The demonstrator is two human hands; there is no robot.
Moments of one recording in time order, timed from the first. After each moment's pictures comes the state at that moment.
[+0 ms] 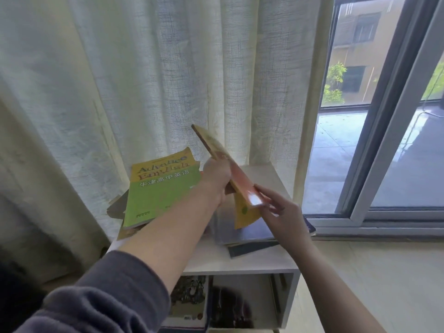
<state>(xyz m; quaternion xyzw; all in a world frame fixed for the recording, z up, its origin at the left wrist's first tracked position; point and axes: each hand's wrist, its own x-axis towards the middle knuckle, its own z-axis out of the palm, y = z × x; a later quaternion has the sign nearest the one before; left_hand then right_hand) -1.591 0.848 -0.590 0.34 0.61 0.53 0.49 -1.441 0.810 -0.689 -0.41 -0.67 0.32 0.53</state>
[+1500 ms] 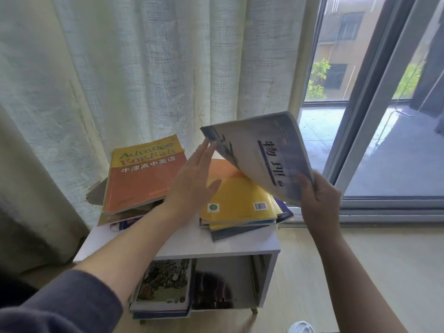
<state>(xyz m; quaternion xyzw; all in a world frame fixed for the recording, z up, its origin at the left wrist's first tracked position) -1.627 0.804 -0.632 0.77 0.57 0.30 -0.01 -1.373 0.801 -0.673 -0.51 -0.62 0.08 0.59</state>
